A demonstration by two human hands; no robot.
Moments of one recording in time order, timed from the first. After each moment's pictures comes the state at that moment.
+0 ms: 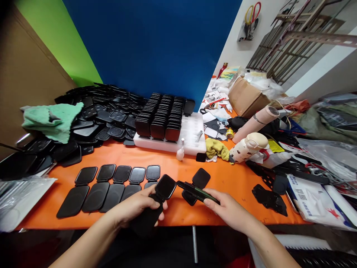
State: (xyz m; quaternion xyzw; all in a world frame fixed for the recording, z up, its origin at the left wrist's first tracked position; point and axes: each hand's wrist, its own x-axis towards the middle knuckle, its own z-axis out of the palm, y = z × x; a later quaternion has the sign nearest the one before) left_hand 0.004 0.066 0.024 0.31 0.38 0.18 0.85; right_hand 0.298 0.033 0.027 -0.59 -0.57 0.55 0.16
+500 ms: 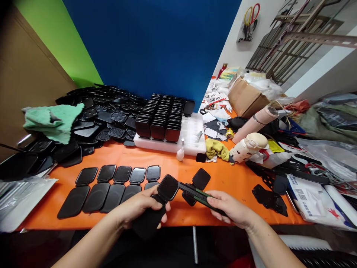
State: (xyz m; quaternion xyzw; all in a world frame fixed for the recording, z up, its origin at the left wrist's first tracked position) left_hand 0.008 0.064 0.025 0.29 0.34 0.19 0.88; right_hand 0.309 0.037 0.015 -0.51 -0.44 0.72 0.16
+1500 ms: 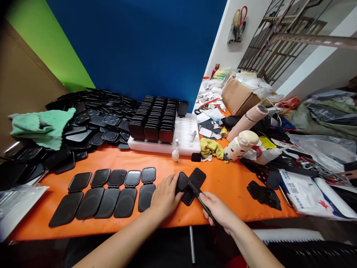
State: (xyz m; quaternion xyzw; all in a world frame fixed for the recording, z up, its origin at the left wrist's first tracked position) left_hand 0.090 0.072 -0.031 0.79 0.53 0.15 0.26; right_hand 0.286 0.019 -0.023 -0.66 -0.40 0.60 0.21
